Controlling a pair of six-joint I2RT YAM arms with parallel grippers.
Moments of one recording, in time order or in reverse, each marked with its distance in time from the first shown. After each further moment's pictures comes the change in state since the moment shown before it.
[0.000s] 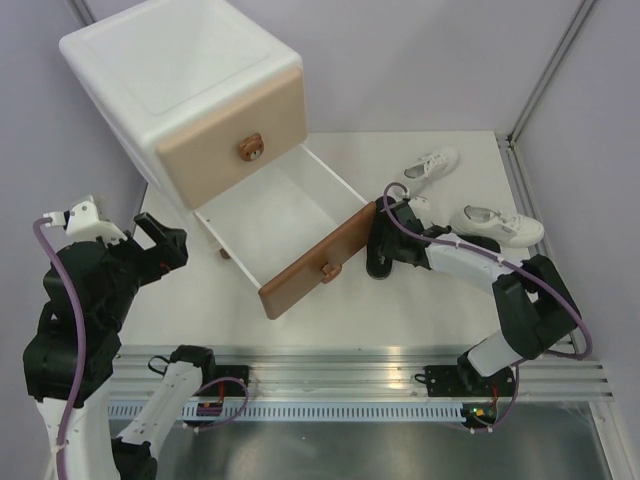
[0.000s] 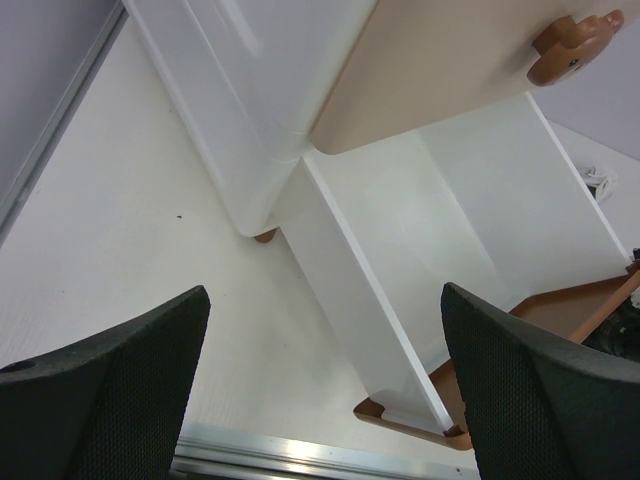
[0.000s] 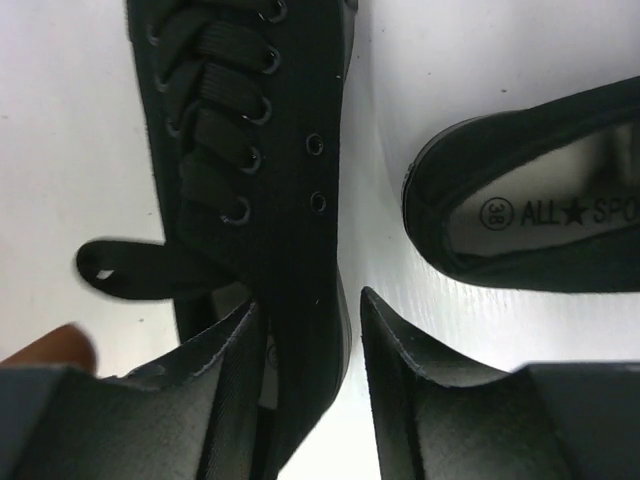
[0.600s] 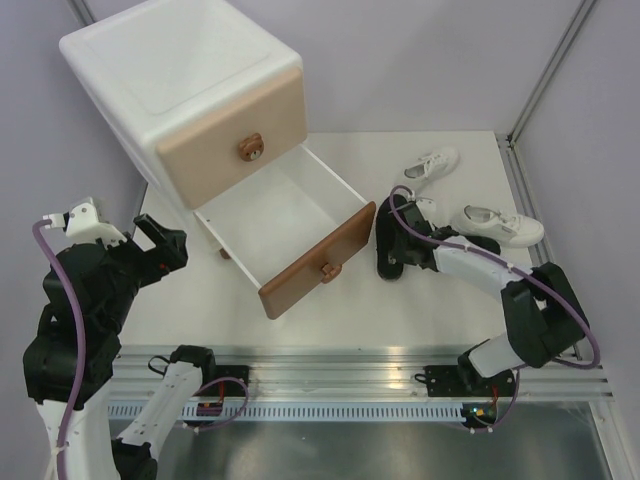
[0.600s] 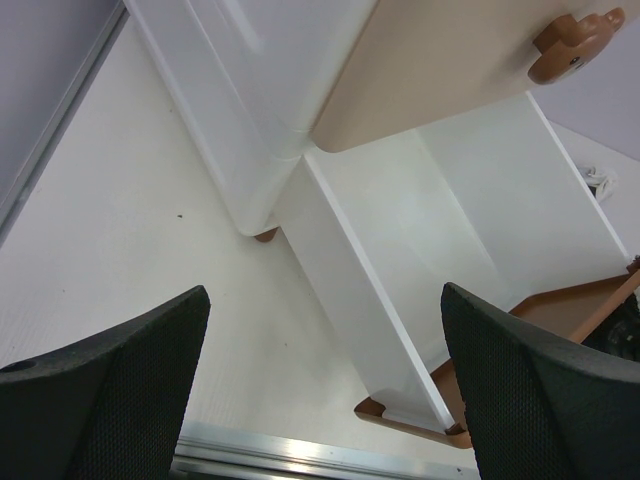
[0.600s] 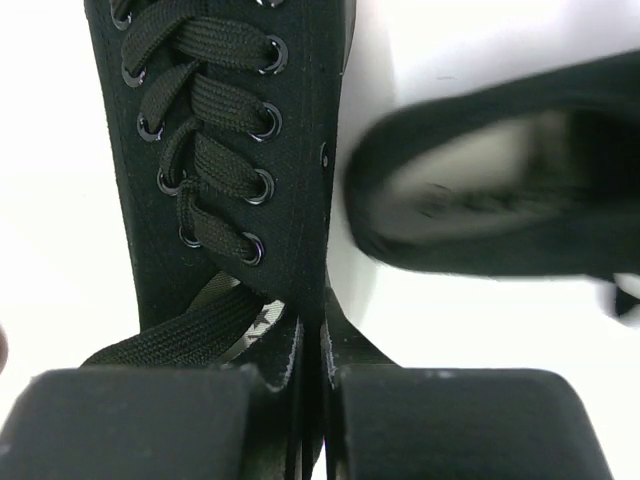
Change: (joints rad) left arm 0.000 -0.010 -0.006 -0.001 -0.002 0.000; right arm -0.037 0.000 -0.032 -0.015 -0.013 -0.073
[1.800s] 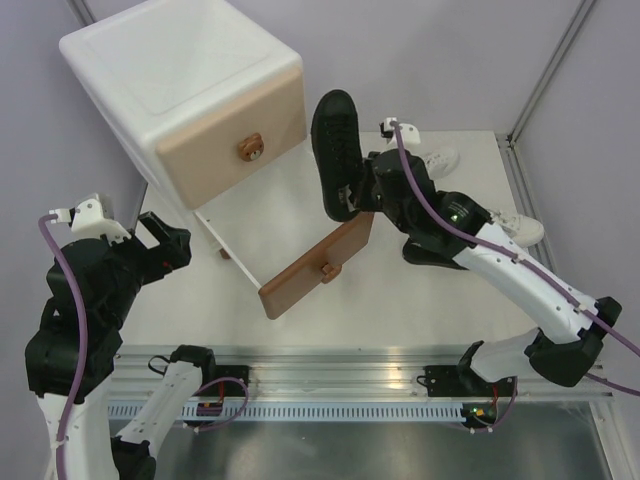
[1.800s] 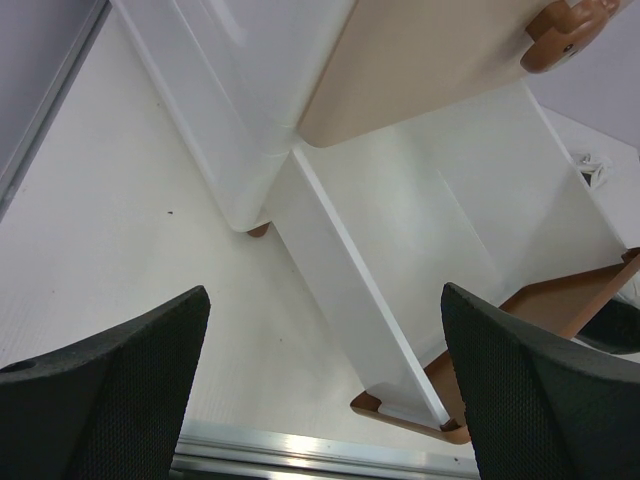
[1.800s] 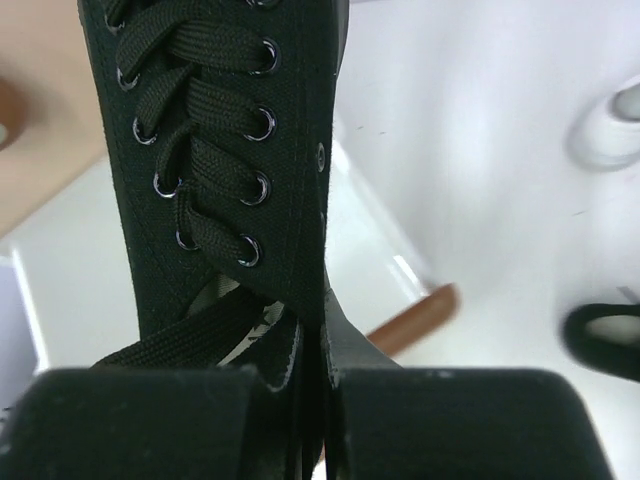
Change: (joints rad) left arm -0.011 0.016 -0.002 0.002 0.019 0.000; right arm 0.321 -0.172 0.744 -0.340 0.132 -0.077
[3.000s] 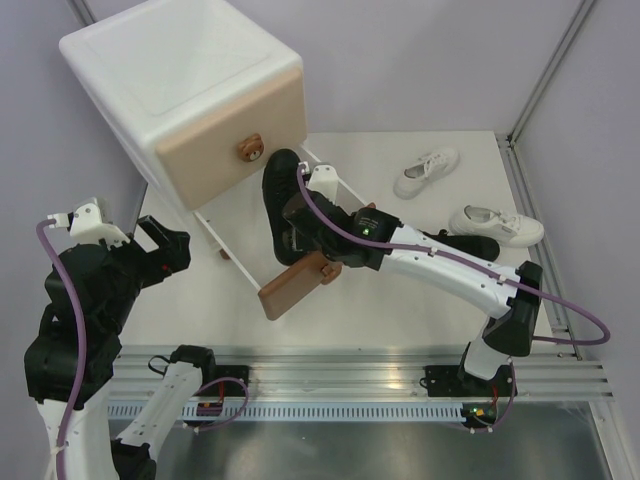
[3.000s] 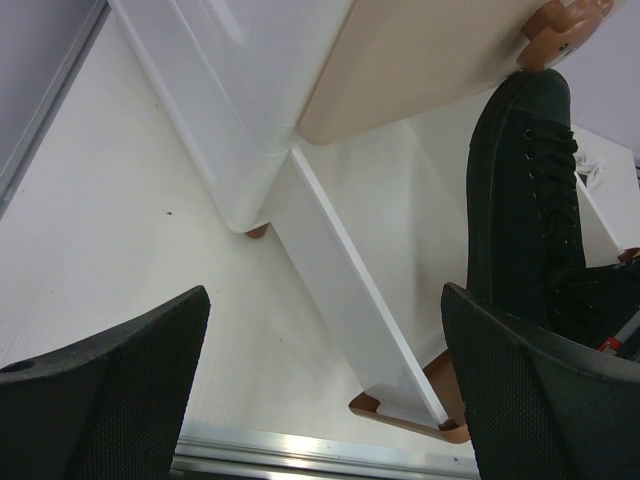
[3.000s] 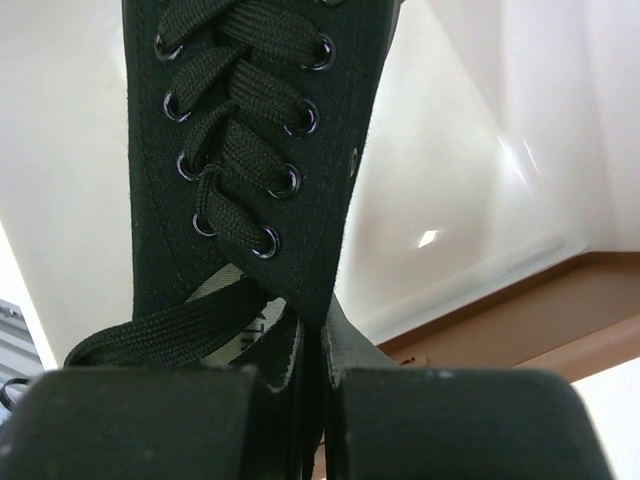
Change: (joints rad) left arm 0.000 -0.023 -0.012 0.003 0.002 0.000; right arm 0.291 0.316 0.126 -0.107 0.081 0.155
